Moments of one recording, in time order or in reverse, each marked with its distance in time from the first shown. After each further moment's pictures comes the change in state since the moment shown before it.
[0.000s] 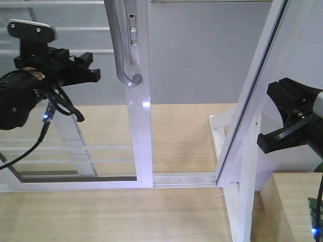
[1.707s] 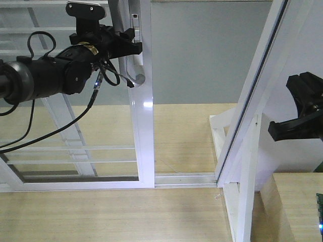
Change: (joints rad) left arm -0.060 0.350 -0.427 0.092 -0.031 -0.169; right arm 0.000 0.000 0.001 0.341 -0.099 -0.316
